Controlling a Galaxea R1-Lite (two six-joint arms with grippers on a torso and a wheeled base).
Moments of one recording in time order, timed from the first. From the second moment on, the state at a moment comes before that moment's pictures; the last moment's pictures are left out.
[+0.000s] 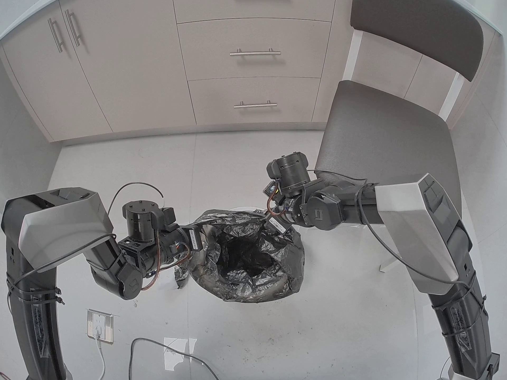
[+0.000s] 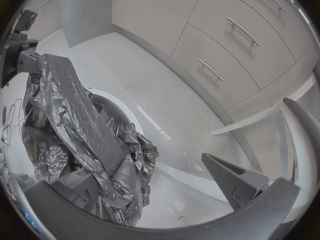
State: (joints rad) left arm -0.32 2.31 -0.82 -1.19 -0.14 -0.27; right arm 0.60 2.56 -2.00 0.07 -0.38 -0.50
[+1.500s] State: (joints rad) left arm -0.29 2.52 -1.16 -1.08 -0.02 -0.28; right arm 0.62 2.58 -2.00 0.05 -0.36 -0.44
